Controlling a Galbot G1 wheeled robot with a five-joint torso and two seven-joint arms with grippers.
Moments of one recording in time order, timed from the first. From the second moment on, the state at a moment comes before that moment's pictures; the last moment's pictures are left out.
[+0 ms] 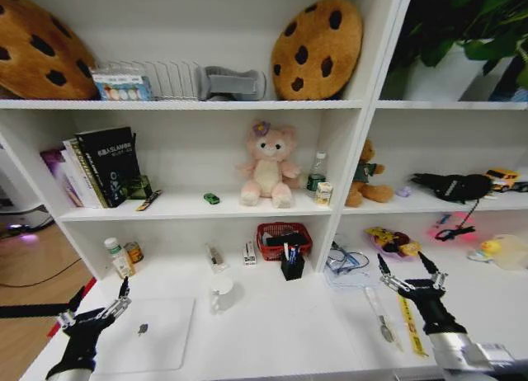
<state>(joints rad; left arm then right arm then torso) 2.03 -1.27 -0.93 -2.31 -0.53 -0.24 -0.16 -1.94 1.02 0.96 2.18 0.50 0.37 0.10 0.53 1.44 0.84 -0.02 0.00</state>
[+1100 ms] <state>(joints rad) 2.03 -1.27 -0.93 -2.31 -0.53 -0.24 -0.16 -1.94 1.02 0.96 2.18 0.50 0.37 0.10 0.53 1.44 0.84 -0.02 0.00</state>
